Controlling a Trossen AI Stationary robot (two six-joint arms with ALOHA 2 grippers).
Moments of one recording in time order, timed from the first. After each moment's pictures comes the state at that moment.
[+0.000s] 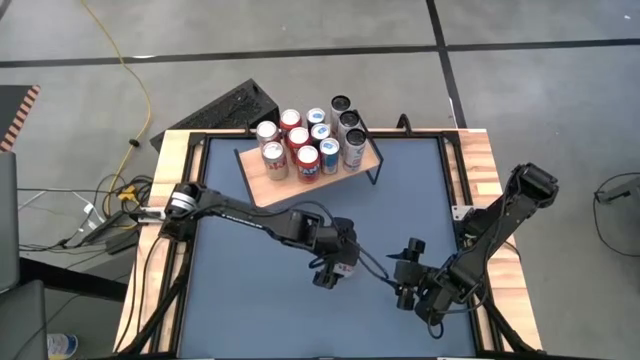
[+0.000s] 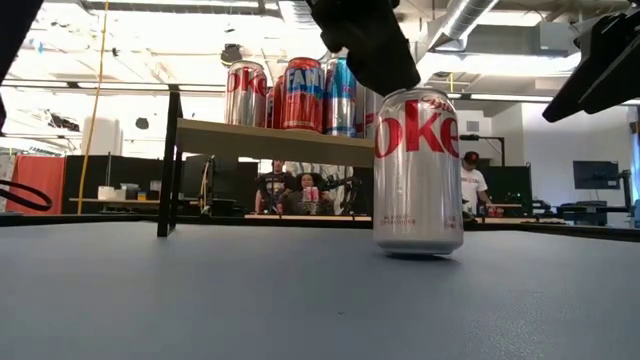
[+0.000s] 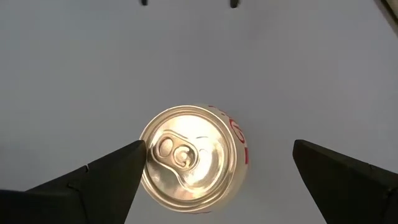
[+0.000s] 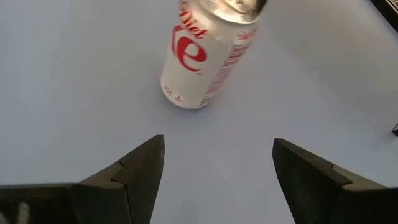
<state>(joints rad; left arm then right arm) -0.20 2.03 1.73 -0.56 -0.01 0.13 0.84 1.46 0.90 -0.64 0.81 0.86</state>
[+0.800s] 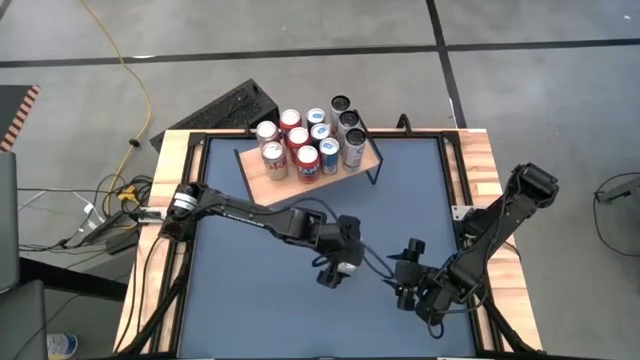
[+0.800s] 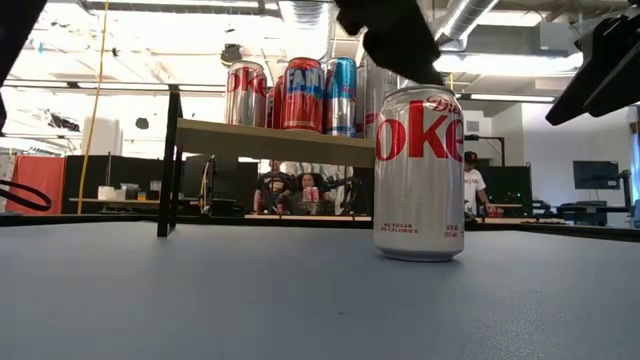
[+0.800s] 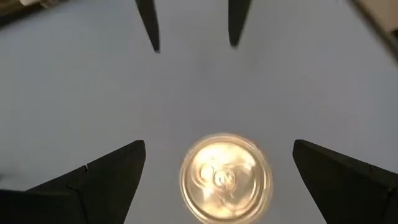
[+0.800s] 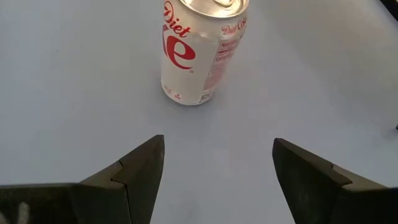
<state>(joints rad) -0.19 2.05 1.81 -0.57 0.00 0.20 0.84 1.47 0.90 -0.64 0.79 0.87</state>
